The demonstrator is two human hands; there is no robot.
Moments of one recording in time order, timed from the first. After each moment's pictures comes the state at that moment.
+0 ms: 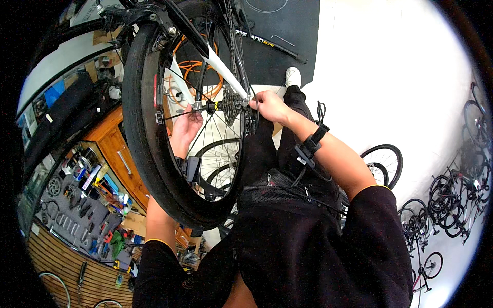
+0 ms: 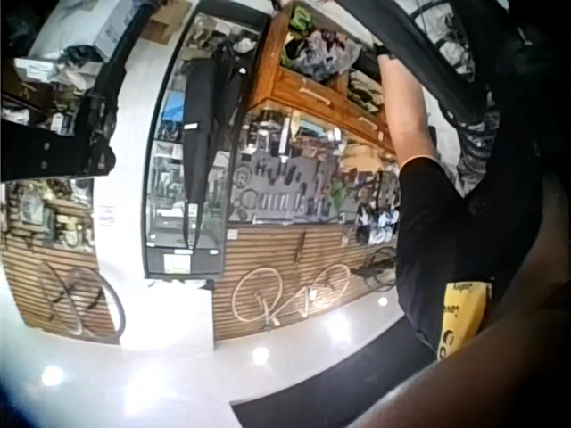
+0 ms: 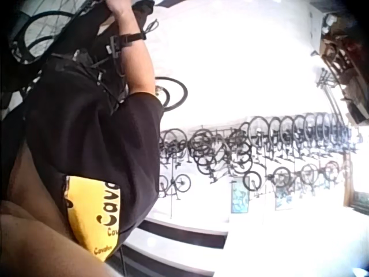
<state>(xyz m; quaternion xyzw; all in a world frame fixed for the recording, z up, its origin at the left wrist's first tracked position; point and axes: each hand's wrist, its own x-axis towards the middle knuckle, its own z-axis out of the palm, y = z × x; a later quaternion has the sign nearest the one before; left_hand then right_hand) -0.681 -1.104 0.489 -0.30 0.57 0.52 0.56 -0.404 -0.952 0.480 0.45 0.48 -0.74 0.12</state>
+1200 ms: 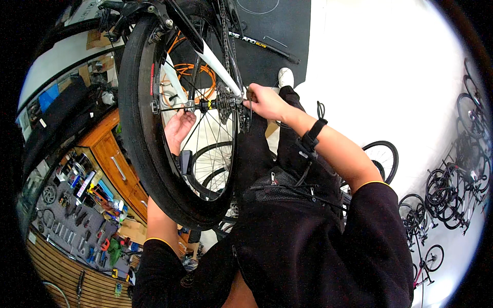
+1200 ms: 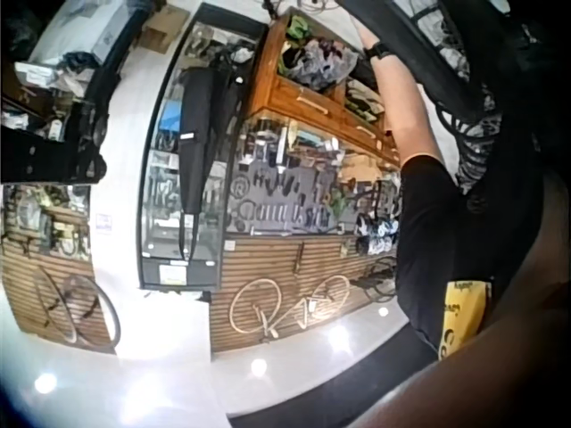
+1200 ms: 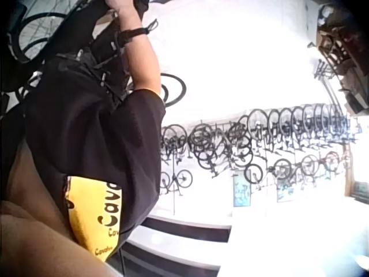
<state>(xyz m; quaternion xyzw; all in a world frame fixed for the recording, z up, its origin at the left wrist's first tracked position) -0.709 -1.130 0.455 -0.33 0.40 0.56 0.64 -0.403 -0.944 0.490 0.39 0.66 -0.64 0.04</state>
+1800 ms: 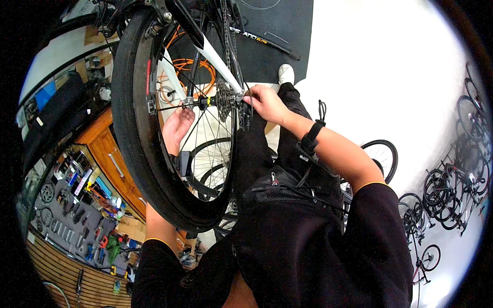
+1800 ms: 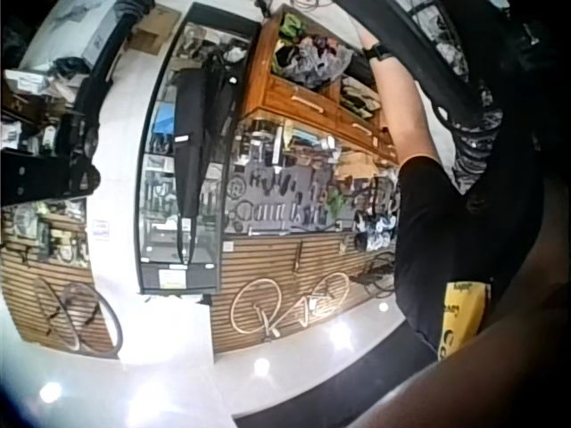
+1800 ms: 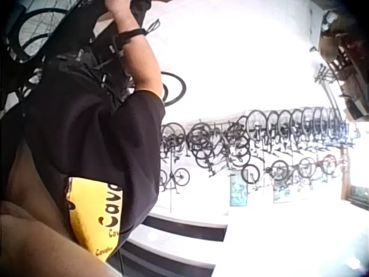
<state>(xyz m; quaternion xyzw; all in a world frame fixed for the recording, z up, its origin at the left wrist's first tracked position) -0.700 -1.122 0.466 -0.34 0.49 0.55 0.58 -0.400 -0.967 0.476 0.40 0.64 -0.65 -0.07</state>
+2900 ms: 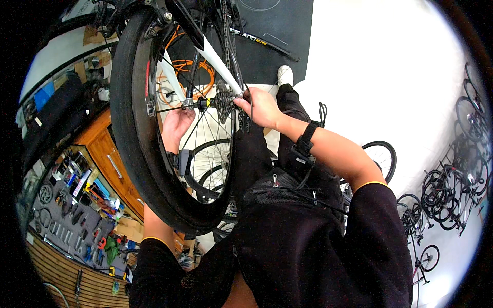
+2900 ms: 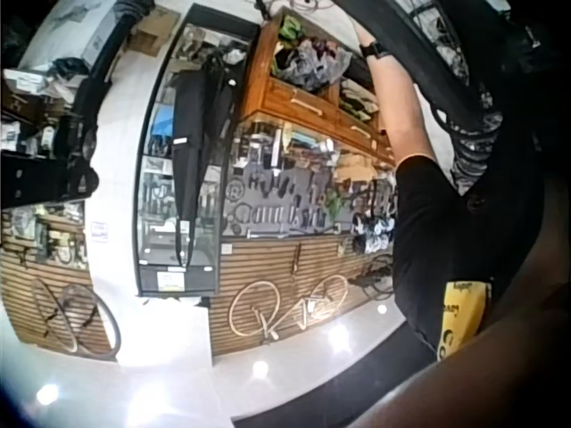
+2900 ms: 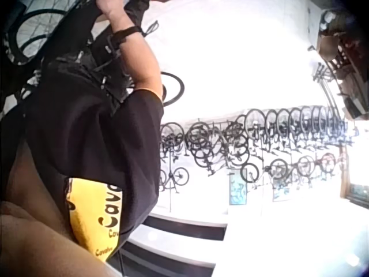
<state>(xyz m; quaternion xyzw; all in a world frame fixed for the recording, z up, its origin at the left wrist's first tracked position) -0.701 -1.121 0.449 -0.32 0.46 0.58 0.60 -0.418 -0.963 0.500 0.44 0.65 -0.61 0.00</state>
